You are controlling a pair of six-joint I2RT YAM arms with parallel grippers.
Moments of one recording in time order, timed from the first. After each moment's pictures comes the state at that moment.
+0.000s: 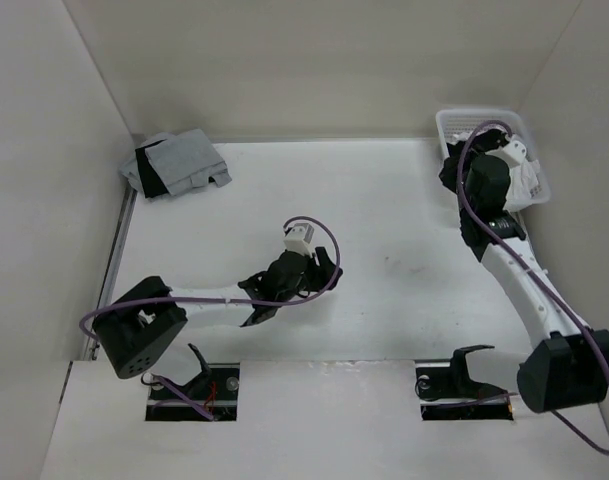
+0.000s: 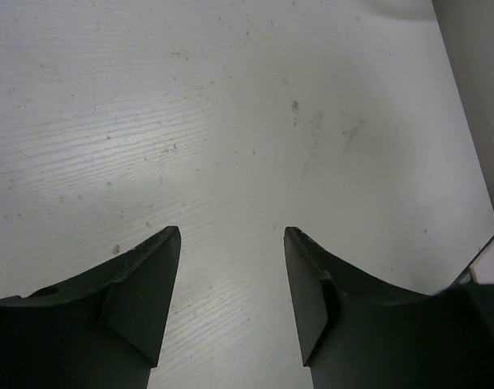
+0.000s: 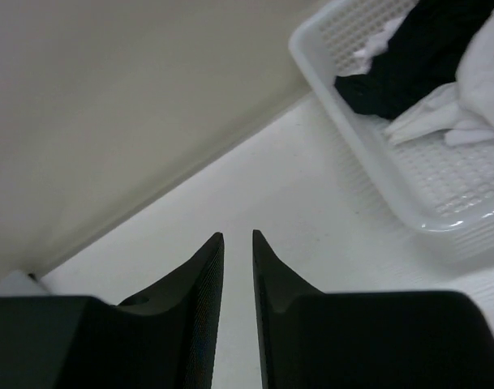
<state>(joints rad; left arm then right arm) -0.93 1.45 0.54 0.50 -0.21 -0.75 0.15 1.18 1.00 0.04 0.32 0.60</state>
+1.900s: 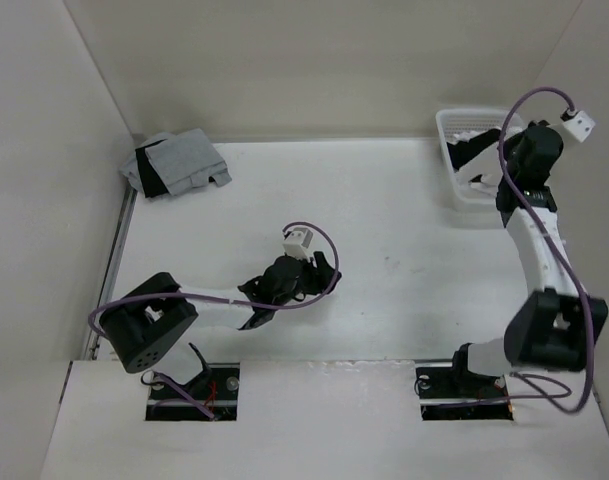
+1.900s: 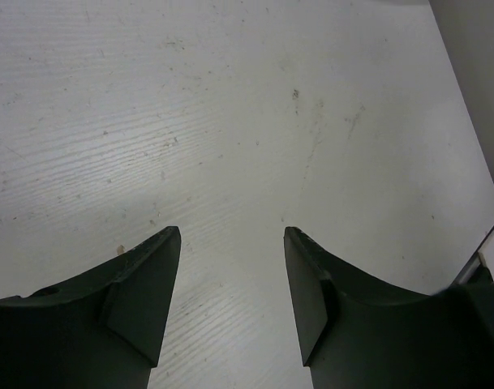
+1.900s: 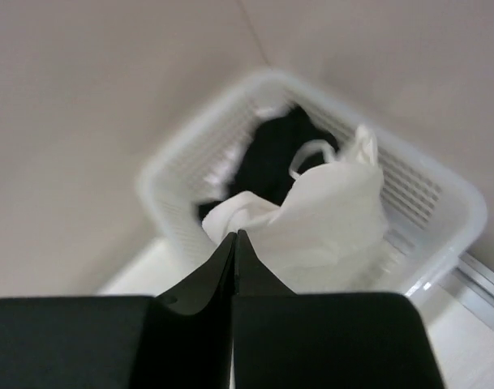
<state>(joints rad) -0.92 1.49 0.48 0.65 -0.16 -0.71 -0.20 1.51 1.24 0.11 0.34 0.47</state>
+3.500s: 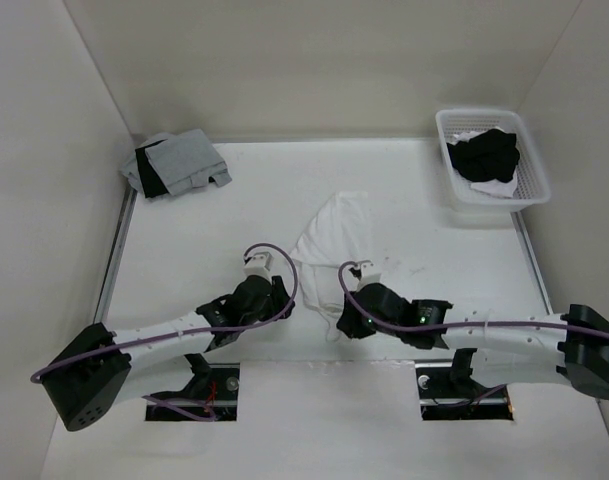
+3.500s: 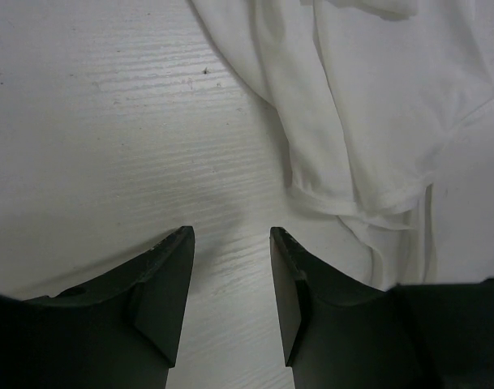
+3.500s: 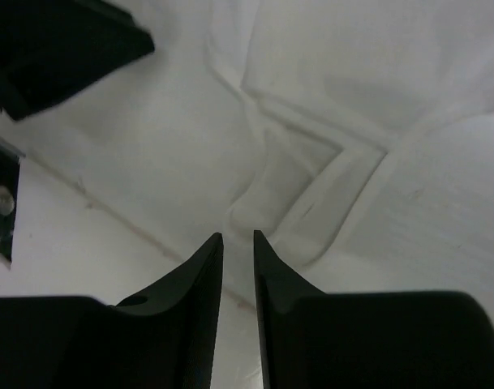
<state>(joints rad) -0.85 1.05 0.26 0.11 -0.20 -0.79 1.14 1.12 0.55 -0.19 0.21 0.80</state>
